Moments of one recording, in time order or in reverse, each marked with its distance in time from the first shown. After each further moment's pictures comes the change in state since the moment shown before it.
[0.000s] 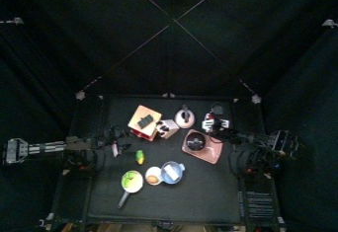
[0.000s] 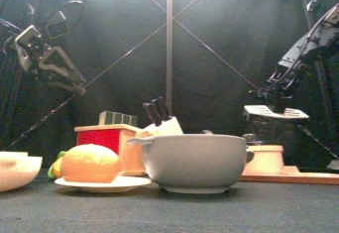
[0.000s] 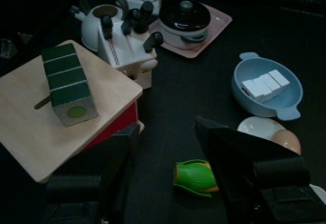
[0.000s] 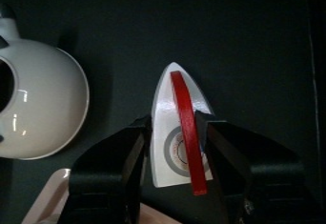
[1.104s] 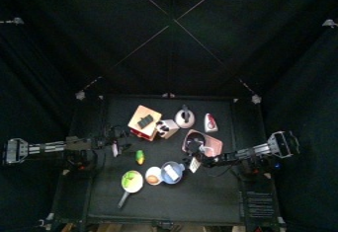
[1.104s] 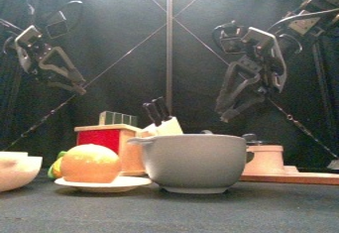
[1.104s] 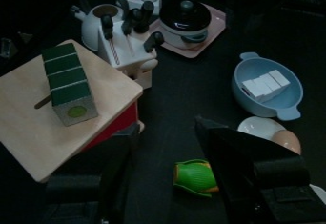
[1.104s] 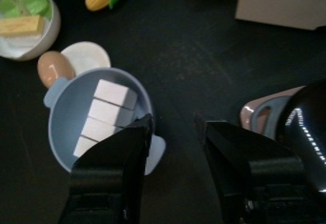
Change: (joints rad) left arm 0.000 0.000 0.000 0.000 0.000 -0.002; right arm 0.692 0.147 -0.130 -0.175 -0.304 -0.006
